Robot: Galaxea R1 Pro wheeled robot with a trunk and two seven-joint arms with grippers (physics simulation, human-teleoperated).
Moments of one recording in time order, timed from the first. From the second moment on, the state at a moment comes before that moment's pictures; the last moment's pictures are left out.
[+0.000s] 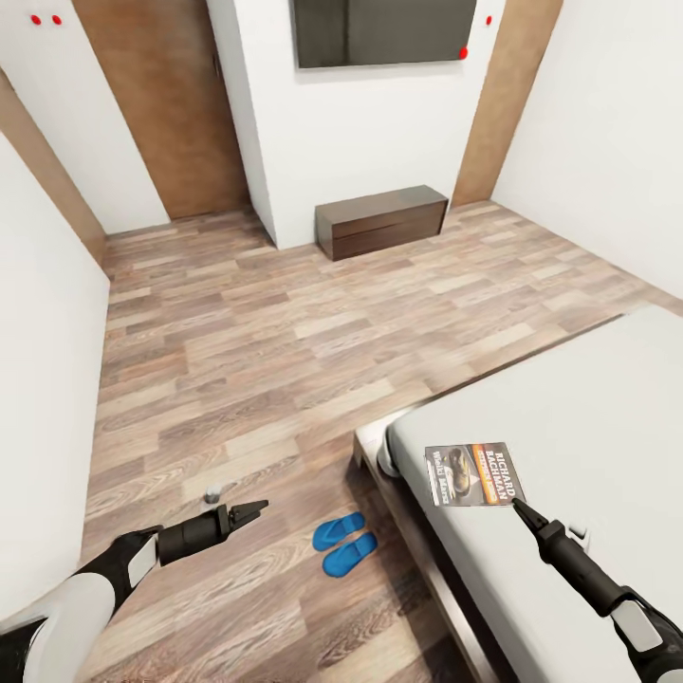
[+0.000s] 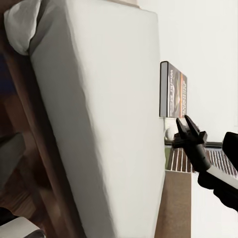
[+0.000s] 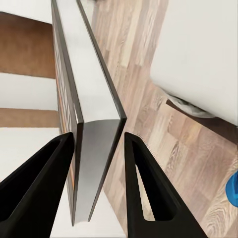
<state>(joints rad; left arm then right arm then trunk) -0.79 0.19 0.33 -0.16 0.04 0.37 -1.29 -0.53 -0.29 -0.58 -0.40 -0.57 0.38 1.02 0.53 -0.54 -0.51</state>
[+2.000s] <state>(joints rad) -0.79 0.19 0.33 -0.16 0.04 0.37 -1.29 -0.53 -0.29 -0.58 -0.40 -0.57 0.38 1.02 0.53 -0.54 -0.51</state>
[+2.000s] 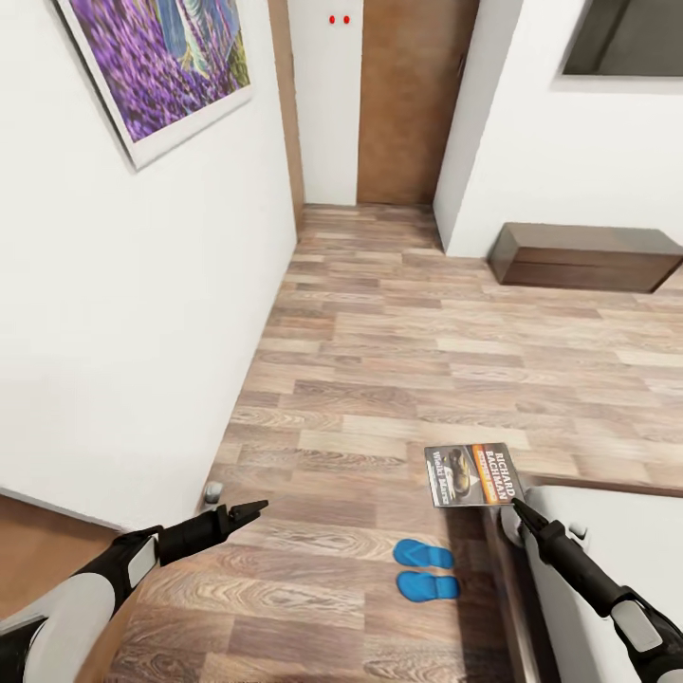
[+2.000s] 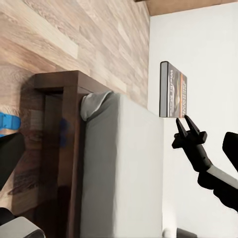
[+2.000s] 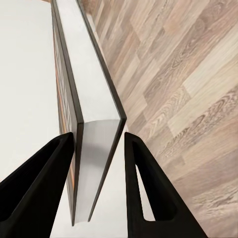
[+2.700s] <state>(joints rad) -0.75 0.19 0.33 -0.15 0.04 0.31 -1.15 -0.53 -0.29 -0.58 -0.21 -0.16 0.23 1.02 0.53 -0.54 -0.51</state>
